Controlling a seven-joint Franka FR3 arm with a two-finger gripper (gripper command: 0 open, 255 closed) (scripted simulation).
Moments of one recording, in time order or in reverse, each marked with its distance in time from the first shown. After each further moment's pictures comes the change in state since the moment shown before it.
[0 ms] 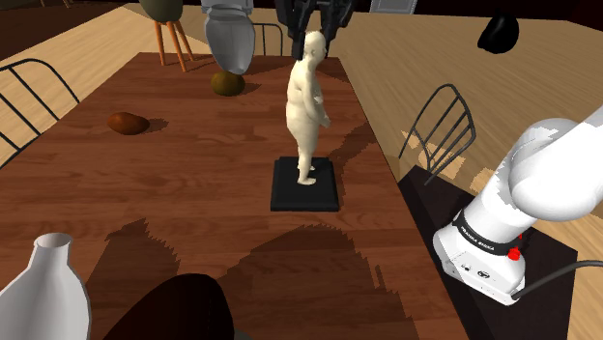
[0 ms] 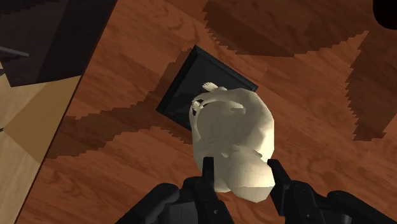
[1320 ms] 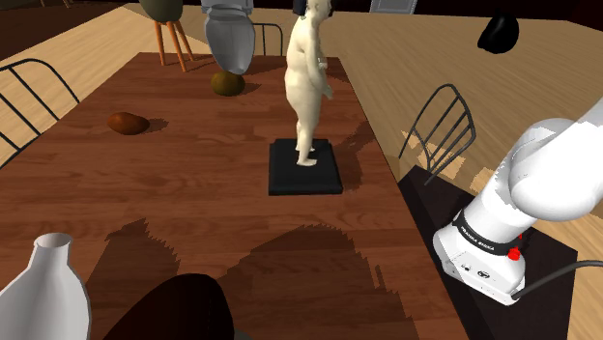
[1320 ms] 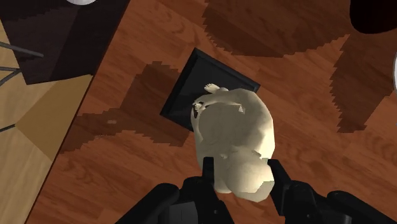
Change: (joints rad) arm -0.009 0.059 -0.002 0.205 -0.020 -0.148 0.024
